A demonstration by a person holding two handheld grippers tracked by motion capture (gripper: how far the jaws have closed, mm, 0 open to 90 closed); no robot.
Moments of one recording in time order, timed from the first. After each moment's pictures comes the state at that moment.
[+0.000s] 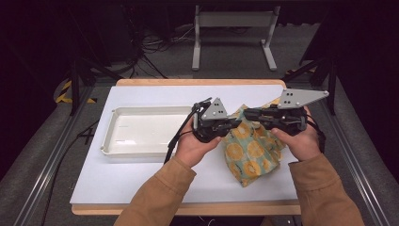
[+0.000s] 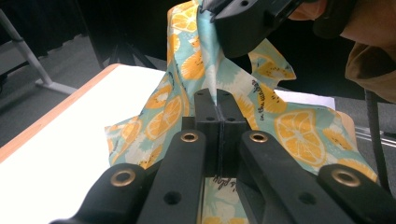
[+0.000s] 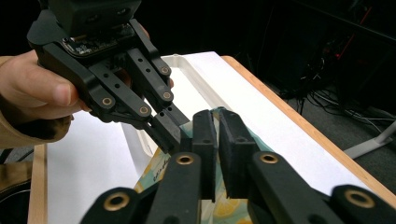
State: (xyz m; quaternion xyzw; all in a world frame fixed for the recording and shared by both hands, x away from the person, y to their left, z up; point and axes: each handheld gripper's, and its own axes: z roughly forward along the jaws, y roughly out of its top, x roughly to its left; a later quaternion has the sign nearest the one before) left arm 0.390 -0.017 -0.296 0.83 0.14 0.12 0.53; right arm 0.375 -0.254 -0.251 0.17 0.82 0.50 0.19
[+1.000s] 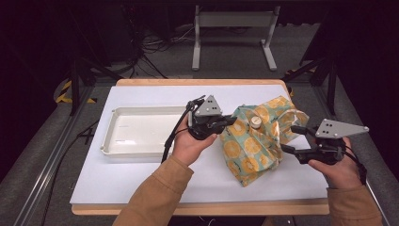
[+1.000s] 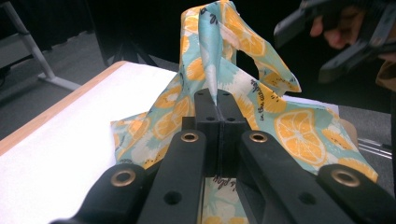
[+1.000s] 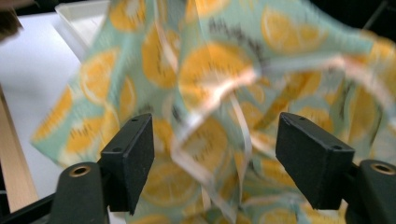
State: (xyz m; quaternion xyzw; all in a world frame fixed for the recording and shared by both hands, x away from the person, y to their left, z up) left arm 0.397 -0.005 -0.297 0.82 0.16 0.12 0.54; right arm 0.331 -0.354 -0.314 0.27 0.82 0.45 0.22
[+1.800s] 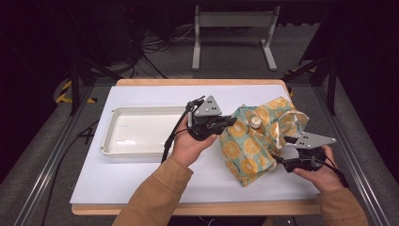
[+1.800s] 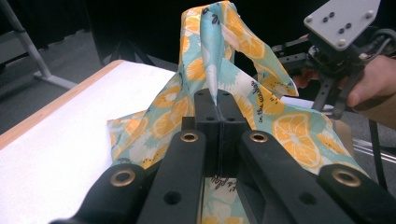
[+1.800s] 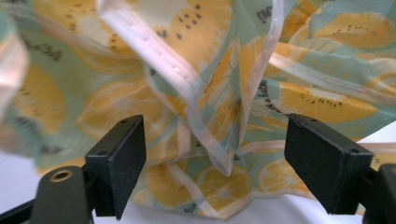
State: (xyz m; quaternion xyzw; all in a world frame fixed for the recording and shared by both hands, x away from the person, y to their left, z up) left arm 0.395 -0.005 -0.297 0.82 0.16 0.11 0.54; right arm 0.347 -0.346 -0.379 0.28 0.85 0.37 0.25
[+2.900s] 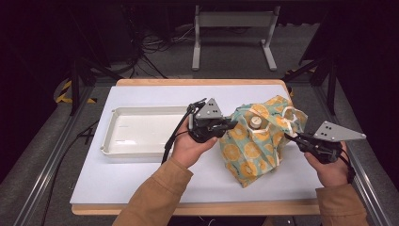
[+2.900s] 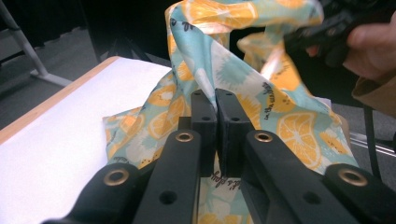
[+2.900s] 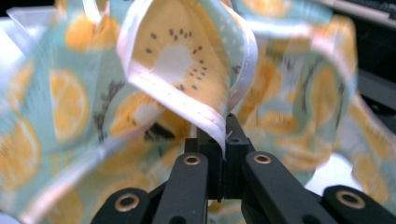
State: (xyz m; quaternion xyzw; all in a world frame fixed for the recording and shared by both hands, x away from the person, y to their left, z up) left arm 0.392 -0.007 -0.301 0.83 0.16 0.10 0.53; right arm 0.335 -0.354 -0.326 0.28 0.79 0.47 0.29
